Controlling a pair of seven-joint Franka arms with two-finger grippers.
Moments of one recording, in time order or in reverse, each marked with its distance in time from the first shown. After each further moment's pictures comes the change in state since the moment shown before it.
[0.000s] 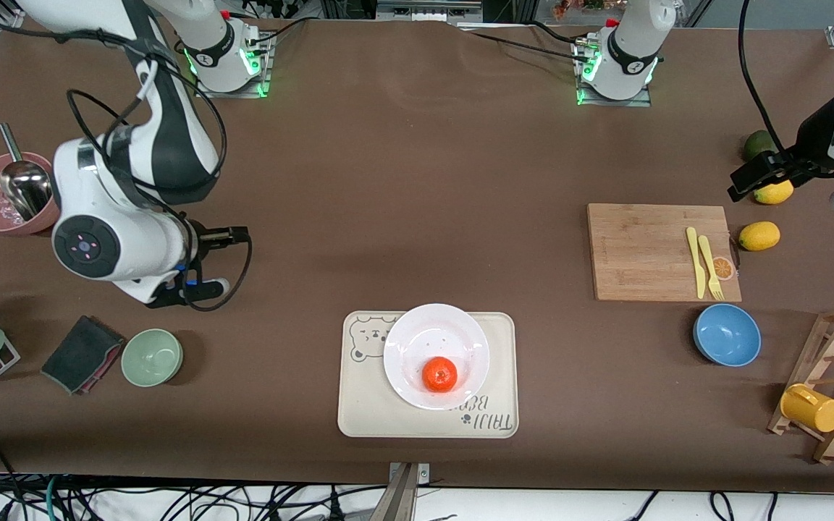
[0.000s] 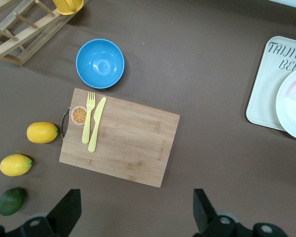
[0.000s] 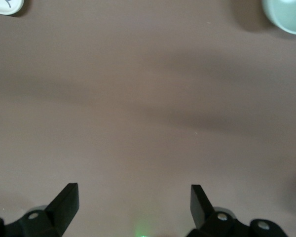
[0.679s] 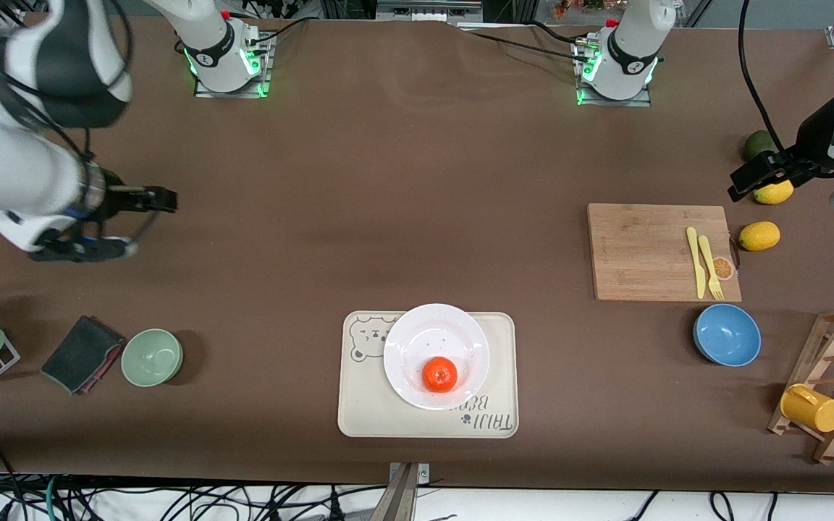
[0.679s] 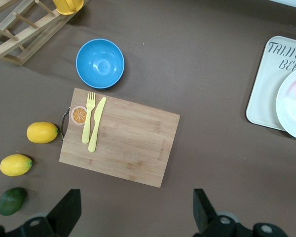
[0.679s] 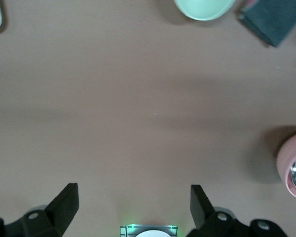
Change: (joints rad) left arm 0.000 0.000 0.000 0.000 0.000 -0.001 0.000; right arm -0.141 -0.261 0.012 -0.145 -0.067 -0.007 0.002
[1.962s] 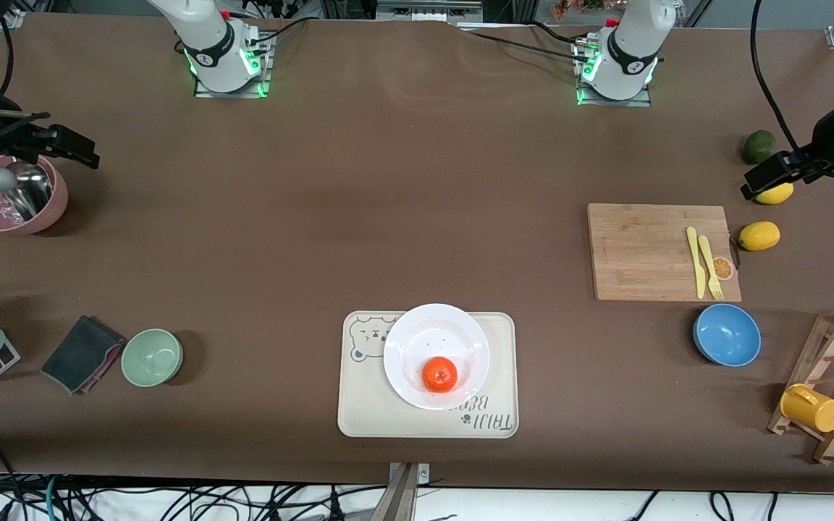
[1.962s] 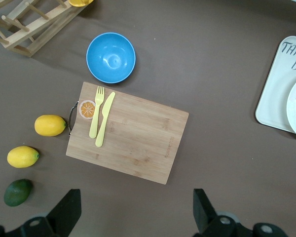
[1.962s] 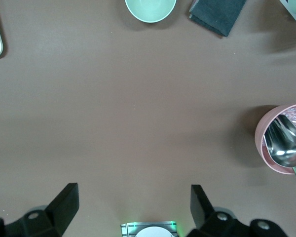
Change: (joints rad) left arm 0.032 0.001 -0.001 0.000 0.000 -0.024 0.002; right arm -0.121 -0.212 0.029 -0.117 0.005 0.015 0.005
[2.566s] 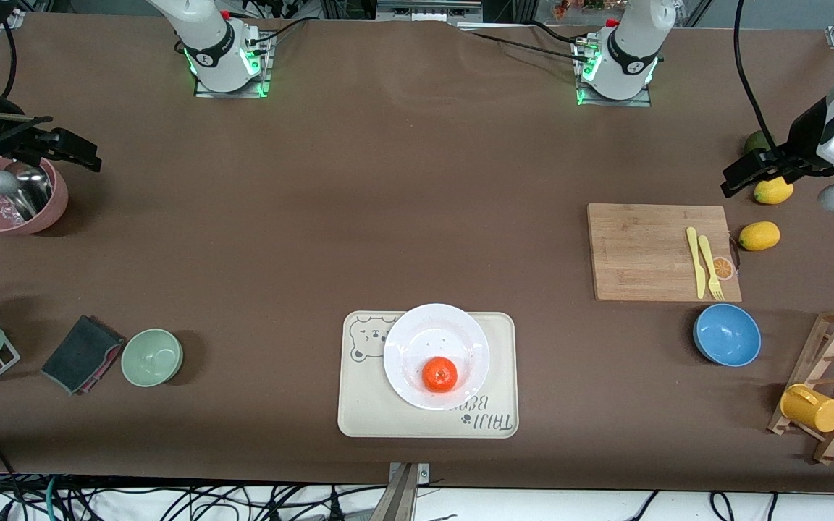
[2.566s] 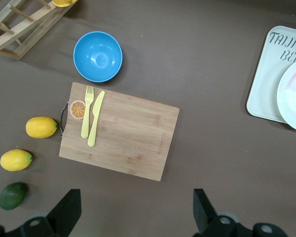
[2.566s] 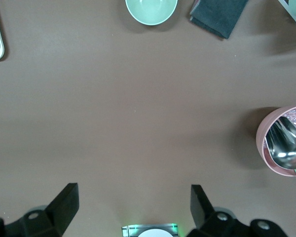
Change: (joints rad) left arm 0.000 0.000 -0.046 0.000 0.000 -0.001 -0.003; right arm 0.000 0.003 0.002 0.000 0.000 0.010 0.002
